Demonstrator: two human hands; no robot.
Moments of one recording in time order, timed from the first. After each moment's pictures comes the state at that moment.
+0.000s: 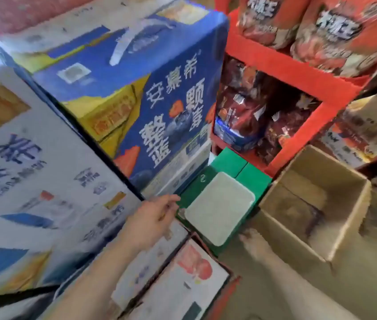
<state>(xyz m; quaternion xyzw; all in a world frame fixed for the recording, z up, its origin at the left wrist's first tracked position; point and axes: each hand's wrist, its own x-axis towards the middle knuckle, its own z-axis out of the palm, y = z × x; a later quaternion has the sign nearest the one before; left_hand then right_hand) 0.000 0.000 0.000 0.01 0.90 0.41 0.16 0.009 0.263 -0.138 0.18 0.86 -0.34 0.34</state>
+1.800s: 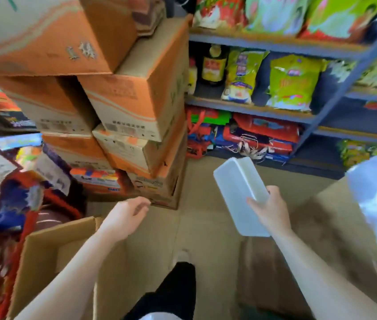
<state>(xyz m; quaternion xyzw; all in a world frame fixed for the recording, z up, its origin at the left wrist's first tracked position) -0.021 0.745 0.045 0.43 0.84 0.20 0.28 0.256 0.943 0.027 0.61 0.70 -0.34 -0.16</state>
